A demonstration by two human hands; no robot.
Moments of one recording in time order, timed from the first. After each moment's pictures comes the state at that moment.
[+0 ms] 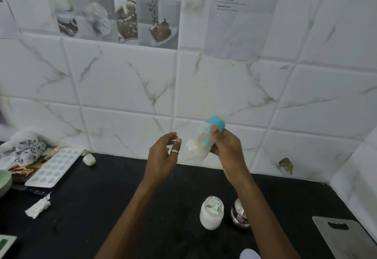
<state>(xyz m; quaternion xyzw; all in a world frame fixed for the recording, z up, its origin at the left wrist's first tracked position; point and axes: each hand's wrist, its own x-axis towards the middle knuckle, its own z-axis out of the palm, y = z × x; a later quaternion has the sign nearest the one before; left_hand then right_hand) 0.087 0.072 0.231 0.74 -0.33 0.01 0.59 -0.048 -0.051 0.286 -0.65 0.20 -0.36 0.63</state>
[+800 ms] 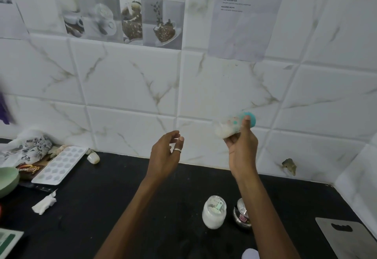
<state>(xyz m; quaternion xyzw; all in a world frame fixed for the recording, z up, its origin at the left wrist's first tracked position) 0.087 0.077 0.236 0.74 -0.34 0.01 0.59 -0.049 -0.060 0.299 -0.42 0.18 -0.46 0.76</state>
